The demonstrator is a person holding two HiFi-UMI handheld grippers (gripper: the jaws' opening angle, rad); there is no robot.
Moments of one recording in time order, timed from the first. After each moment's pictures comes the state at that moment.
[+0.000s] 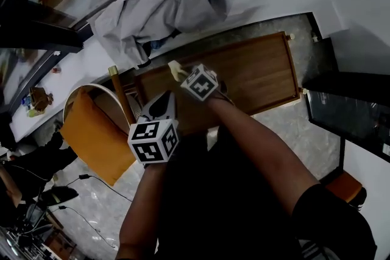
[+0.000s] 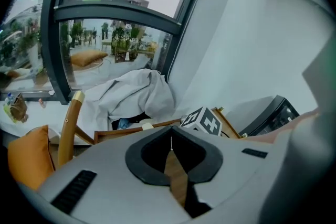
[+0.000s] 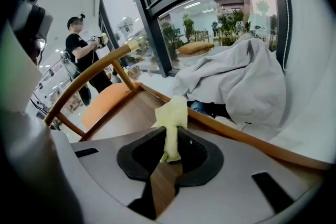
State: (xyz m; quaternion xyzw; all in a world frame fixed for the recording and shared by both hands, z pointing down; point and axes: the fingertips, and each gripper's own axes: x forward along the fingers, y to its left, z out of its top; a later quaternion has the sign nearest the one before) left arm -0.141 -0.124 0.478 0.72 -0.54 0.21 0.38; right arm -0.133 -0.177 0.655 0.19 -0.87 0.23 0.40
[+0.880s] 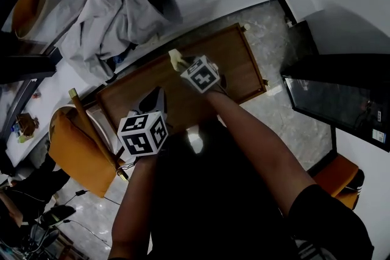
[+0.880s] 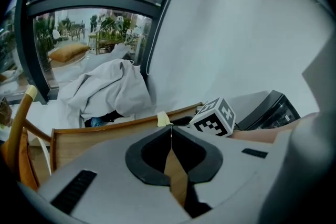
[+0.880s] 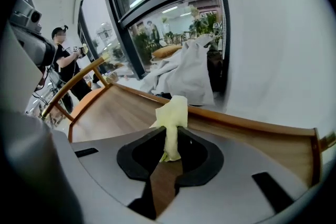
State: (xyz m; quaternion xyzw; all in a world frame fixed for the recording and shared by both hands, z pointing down) left arm -0.014 -0.168 0.501 0.74 -0.49 0.23 0.39; right arm 0.047 -0.239 0.652 0.29 -0.84 0.25 0.38
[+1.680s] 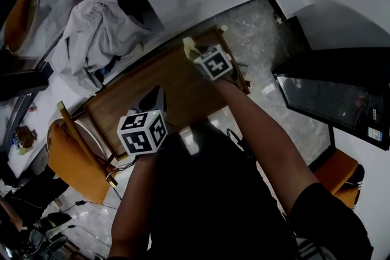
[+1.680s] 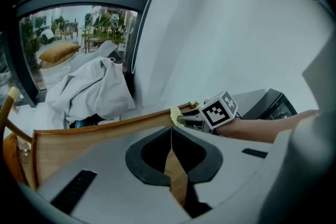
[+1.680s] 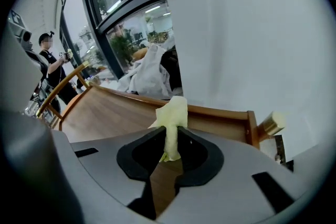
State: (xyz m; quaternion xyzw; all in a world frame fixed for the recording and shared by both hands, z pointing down) left arm 0.064 -0.196 0.504 0.76 -0.47 0.24 0.39; right arm 0.188 -0.292 0.648 0.37 -0.80 0.27 0.38
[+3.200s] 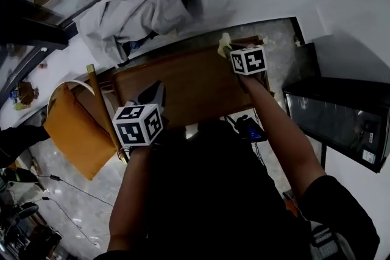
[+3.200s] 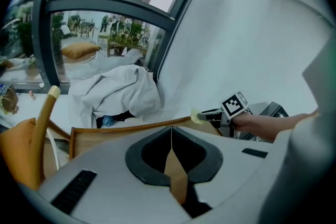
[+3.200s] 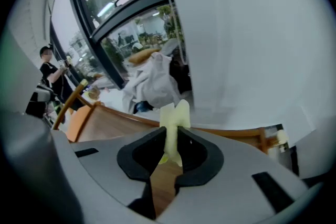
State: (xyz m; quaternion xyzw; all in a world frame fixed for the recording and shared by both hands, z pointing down) left arm -0.067 -0.144 0.471 0.73 -0.51 0.19 0.41; right arm 0.152 -0.277 0.588 0.40 -0.78 0.31 0.37
